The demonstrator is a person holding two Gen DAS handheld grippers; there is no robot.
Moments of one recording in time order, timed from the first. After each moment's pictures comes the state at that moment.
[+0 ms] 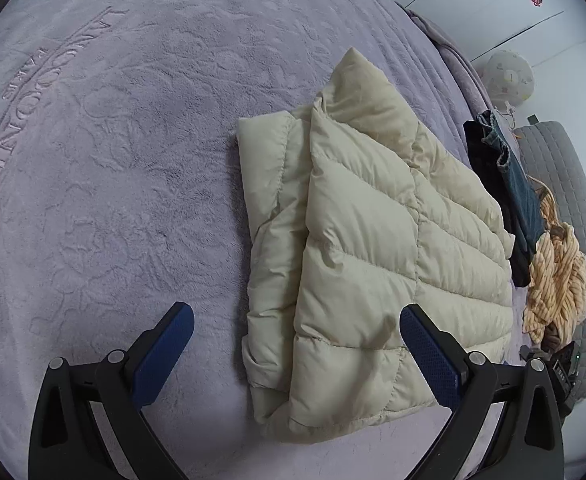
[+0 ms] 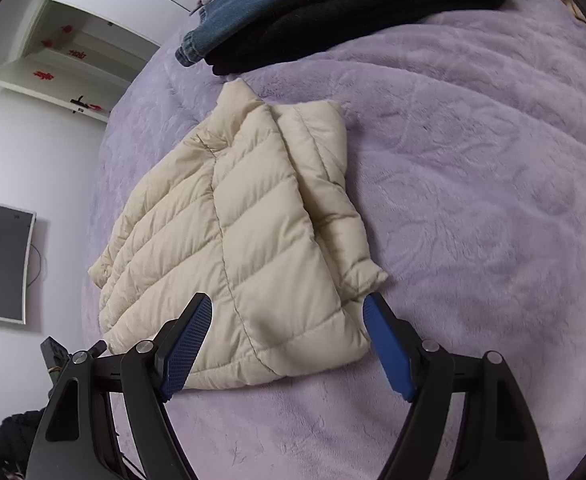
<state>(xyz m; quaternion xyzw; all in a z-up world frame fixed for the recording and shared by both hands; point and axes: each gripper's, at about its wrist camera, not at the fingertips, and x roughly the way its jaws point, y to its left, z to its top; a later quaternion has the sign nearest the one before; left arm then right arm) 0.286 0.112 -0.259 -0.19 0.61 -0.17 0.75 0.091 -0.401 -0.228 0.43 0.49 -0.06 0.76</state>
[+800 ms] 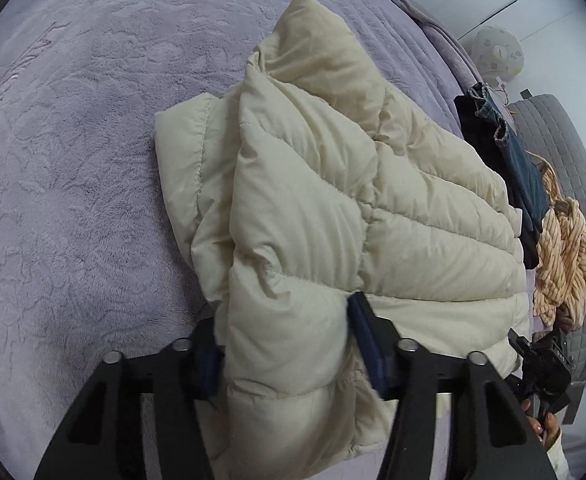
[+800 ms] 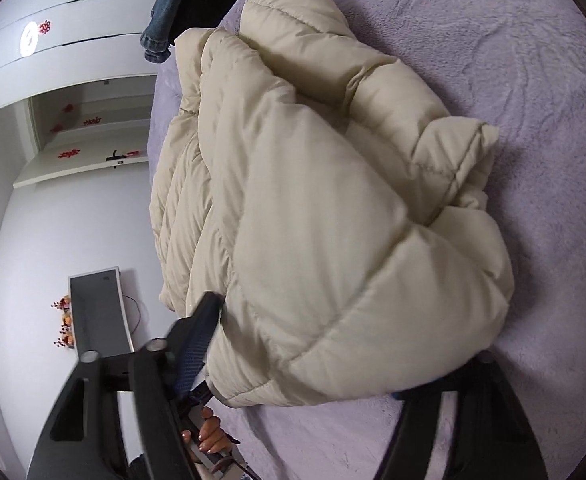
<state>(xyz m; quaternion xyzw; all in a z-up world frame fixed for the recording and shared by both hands) 0.299 0.054 -0.269 -0.14 0.60 -0.19 0.76 0.106 -0.360 -0.311 0.64 0.42 0.02 0.64</state>
